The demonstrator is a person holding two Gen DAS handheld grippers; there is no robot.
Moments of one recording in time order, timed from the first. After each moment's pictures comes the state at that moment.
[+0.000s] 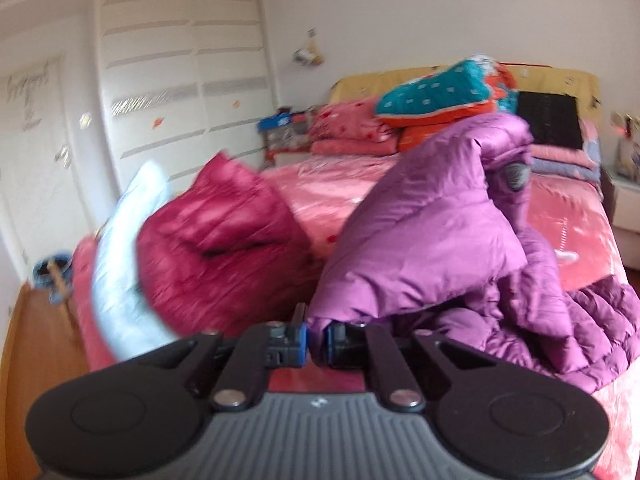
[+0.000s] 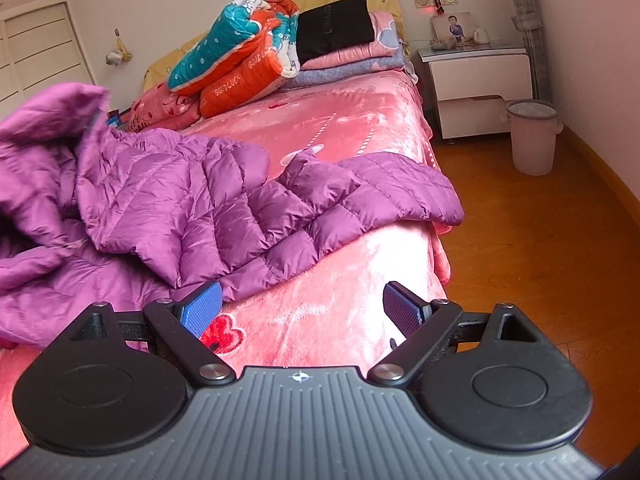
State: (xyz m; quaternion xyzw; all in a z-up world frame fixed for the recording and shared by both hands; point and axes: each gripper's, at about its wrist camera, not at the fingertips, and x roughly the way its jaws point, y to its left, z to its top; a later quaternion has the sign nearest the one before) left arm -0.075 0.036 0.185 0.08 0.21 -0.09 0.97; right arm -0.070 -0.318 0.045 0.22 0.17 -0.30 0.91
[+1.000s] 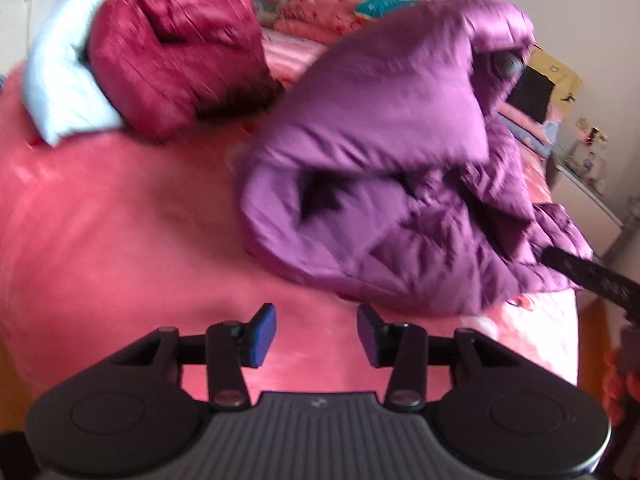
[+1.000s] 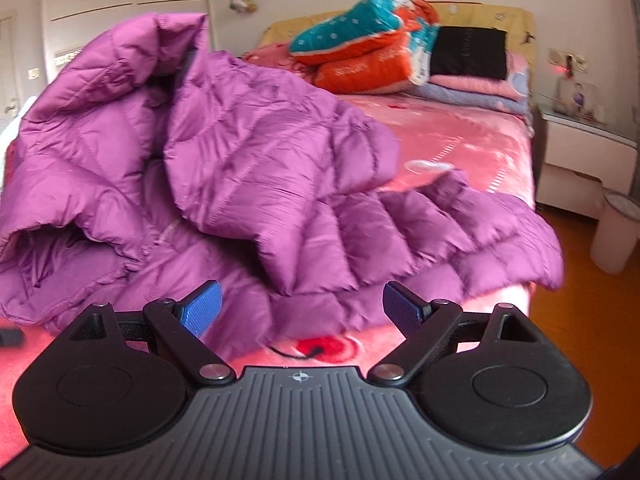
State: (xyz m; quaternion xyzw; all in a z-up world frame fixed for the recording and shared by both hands) left arm -0.085 0.071 0.054 -0.06 0.38 -0.21 0.90; right arm 0.002 -0.279 0.045 0.06 0.21 -0.16 0.96
